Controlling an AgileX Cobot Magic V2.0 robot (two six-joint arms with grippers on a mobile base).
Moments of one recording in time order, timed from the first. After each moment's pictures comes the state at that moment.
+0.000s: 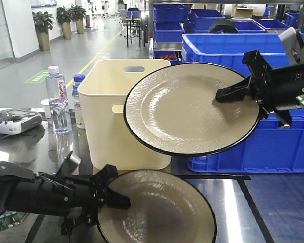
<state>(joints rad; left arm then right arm) -0.24 1.71 -1.14 -1.27 0.76 0.37 -0.04 1.62 -1.69 1.01 1.04 -0.17</state>
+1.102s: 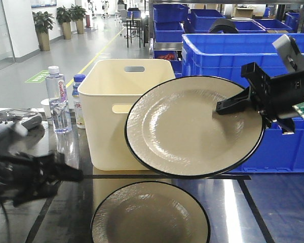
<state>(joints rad) -0.04 1.44 -1.14 -0.93 0.78 0.41 -0.02 1.62 -1.68 0.94 1.12 -0.20</state>
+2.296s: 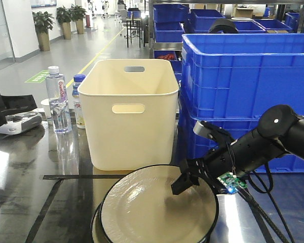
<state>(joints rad) -0.03 1.09 -1.14 -0.88 0.55 0.41 0.20 1.87 -1.59 0.63 1.06 -0.35</state>
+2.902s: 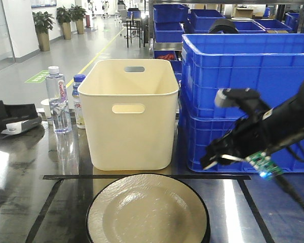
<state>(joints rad) -0.03 1.09 -1.14 -0.80 0.59 0.41 0.20 1.60 -1.59 0.35 1.01 -0.32</state>
